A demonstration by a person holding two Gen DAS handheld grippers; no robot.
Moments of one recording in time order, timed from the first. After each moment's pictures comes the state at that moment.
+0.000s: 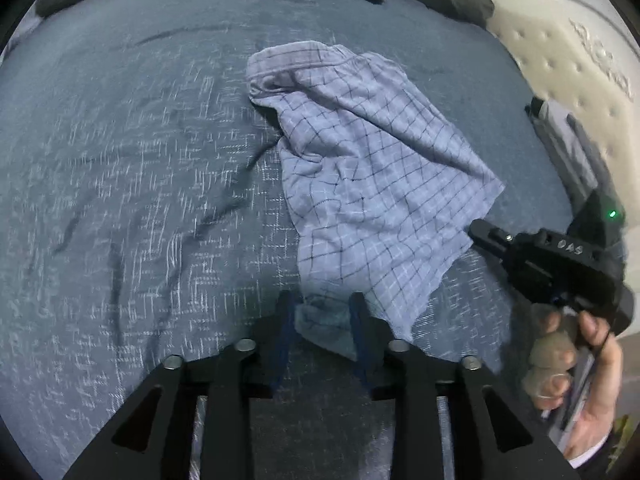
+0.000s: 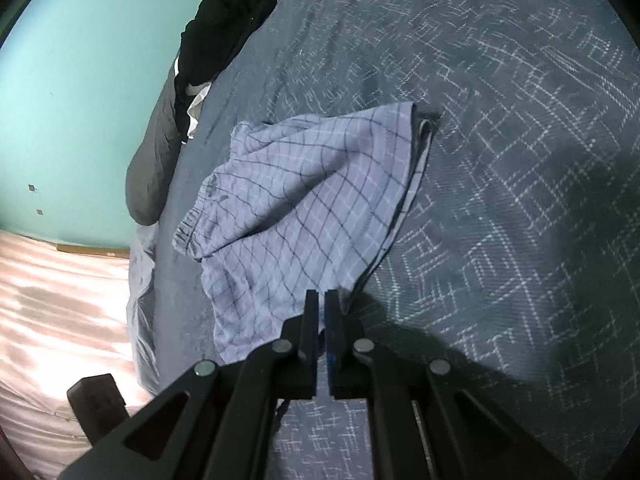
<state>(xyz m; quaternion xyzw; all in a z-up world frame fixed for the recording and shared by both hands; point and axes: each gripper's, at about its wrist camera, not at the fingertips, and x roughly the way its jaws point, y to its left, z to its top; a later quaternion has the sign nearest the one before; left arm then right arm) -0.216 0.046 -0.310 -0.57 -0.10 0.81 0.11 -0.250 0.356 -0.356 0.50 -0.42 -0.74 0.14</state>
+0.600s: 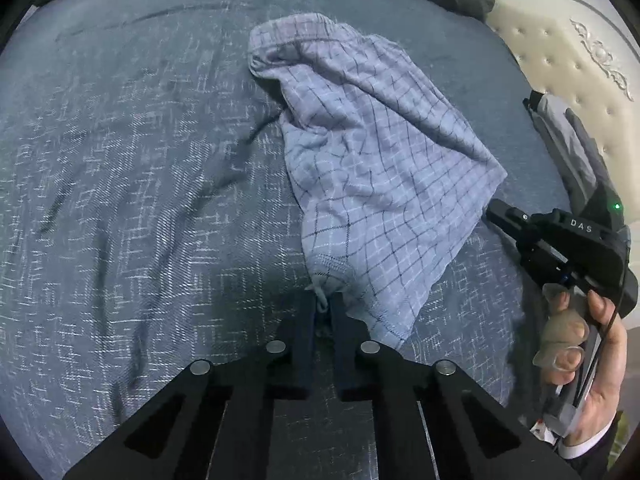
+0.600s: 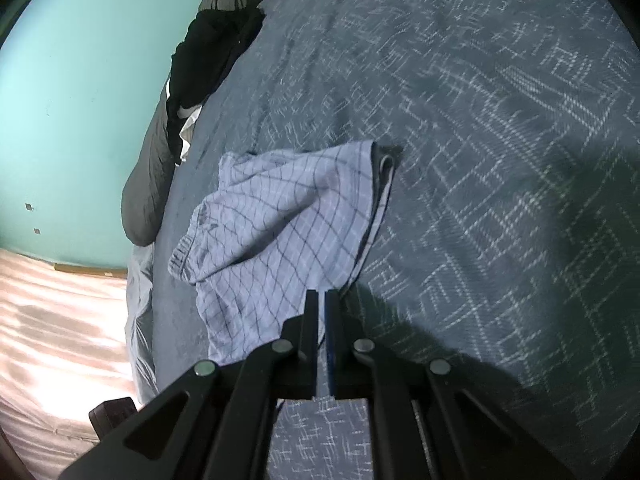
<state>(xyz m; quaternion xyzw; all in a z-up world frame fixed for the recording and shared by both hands) -0.211 0.041 -0.324 -0.58 -0.10 0.80 0.12 -0.246 0.388 -0.358 0.48 -0.44 -0.75 0.11</state>
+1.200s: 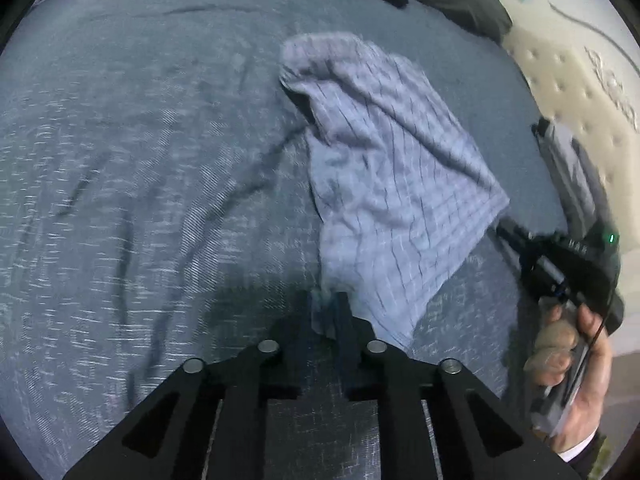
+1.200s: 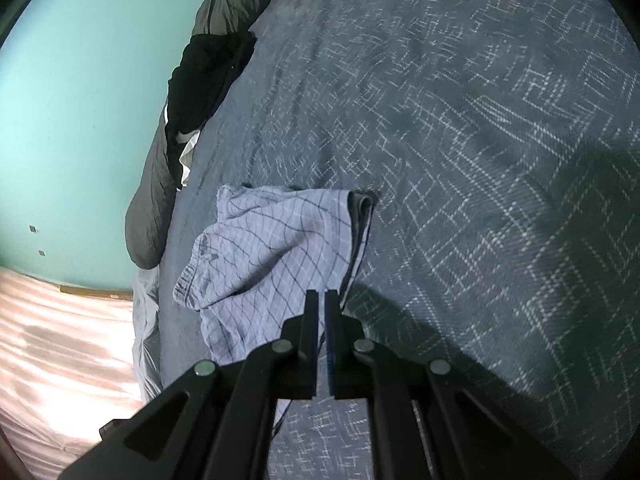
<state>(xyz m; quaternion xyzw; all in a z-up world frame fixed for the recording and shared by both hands) -0.204 0.020 -0.306 -0.57 -0.15 0.80 0.10 -0.247 0.409 -0.358 0.46 -0.46 -0.76 0.09</state>
